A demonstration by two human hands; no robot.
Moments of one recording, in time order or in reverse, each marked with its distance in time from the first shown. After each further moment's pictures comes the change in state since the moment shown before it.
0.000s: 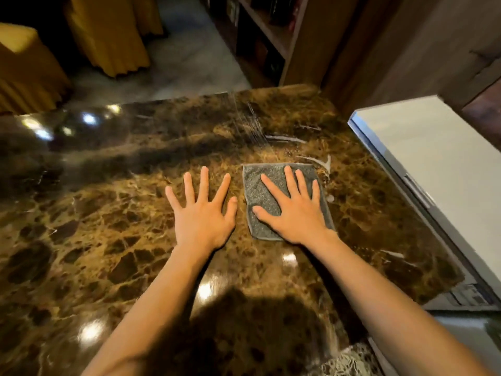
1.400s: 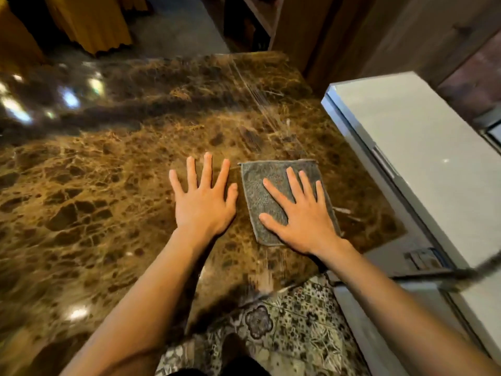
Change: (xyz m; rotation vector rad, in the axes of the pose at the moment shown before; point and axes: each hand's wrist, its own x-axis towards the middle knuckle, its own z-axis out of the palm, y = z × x) left_hand -0.060 0.101 0.030 0.002 -0.006 0.054; right_hand -0.117 0.102 0.008 -0.051 0.015 -0.095
